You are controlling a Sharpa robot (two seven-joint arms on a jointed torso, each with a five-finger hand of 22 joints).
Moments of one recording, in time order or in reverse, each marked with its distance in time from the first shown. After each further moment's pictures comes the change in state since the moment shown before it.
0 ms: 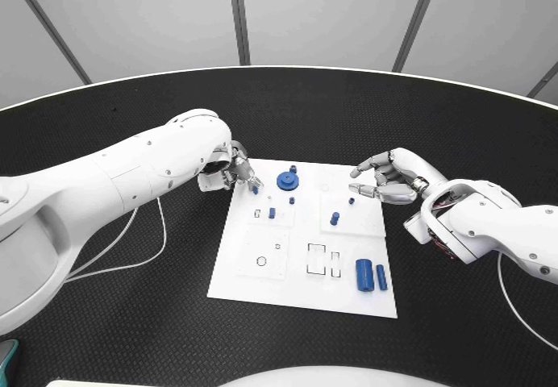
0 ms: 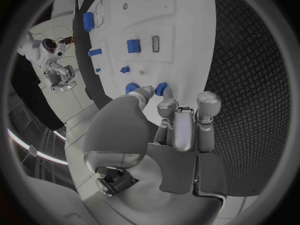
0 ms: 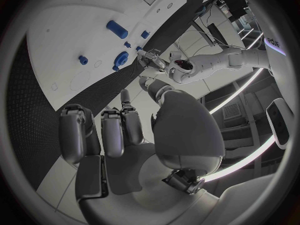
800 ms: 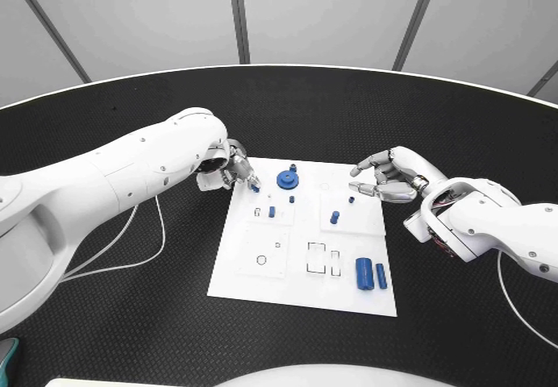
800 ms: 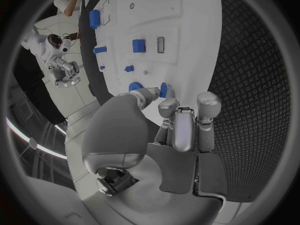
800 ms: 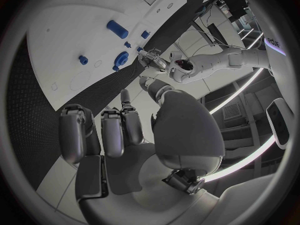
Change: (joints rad) left arm 0.000 -0.015 0.000 0.005 0.072 -0.008 0.014; left_hand 0.036 0.034 0.310 -0.098 -0.050 -0.027 0.006 0.080 0.010 0.000 -0.003 -0.005 -0.020 -0.004 -0.011 0.000 0.000 0.000 0.004 -0.004 0.013 0.010; right arm 0.000 0.001 0.000 -0.003 0.000 0.002 0.000; right_hand 0.000 0.000 -0.003 0.003 0.000 0.000 0.000 0.000 0.000 0.000 0.000 0.000 0.000 0.000 0.000 0.000 0.000 0.000 0.000 0.000 0.000 0.000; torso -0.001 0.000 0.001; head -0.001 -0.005
